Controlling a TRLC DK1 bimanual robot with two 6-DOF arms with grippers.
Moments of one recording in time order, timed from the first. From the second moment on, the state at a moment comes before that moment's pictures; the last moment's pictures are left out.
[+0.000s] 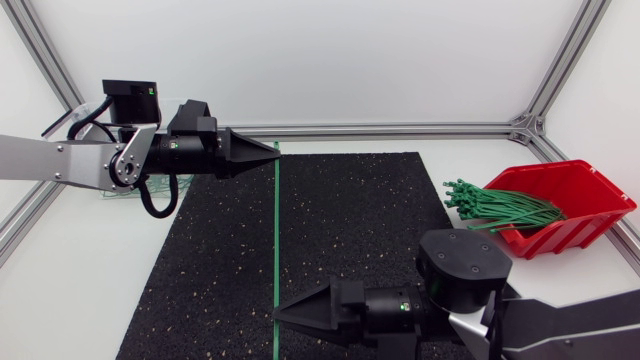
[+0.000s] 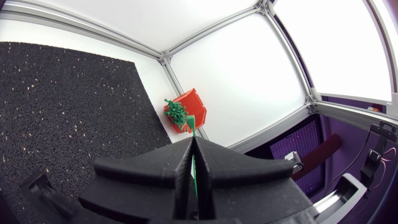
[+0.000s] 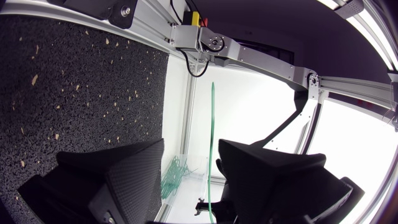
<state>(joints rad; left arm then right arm) -0.18 1.73 0.97 0.34 1.20 -0.65 0.84 1.53 0.29 0.99 -0.66 -1.84</state>
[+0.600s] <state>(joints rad) -0.18 1.76 0.97 0.35 1.20 -0.65 0.88 1.53 0.29 0.99 -0.64 -1.84</state>
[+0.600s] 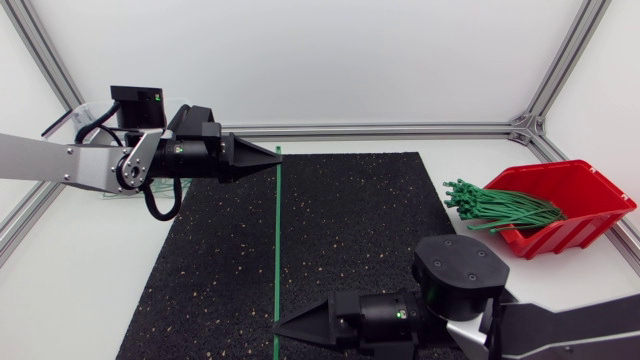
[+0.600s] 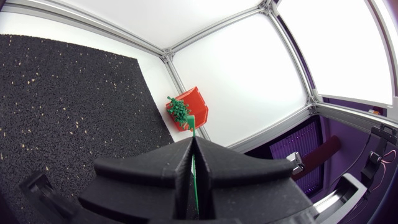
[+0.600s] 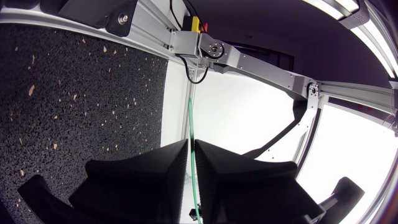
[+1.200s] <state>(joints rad) -0.19 1.76 0.97 0.35 1.20 -0.65 0.88 1.53 0.27 0.99 -0.64 -1.84</state>
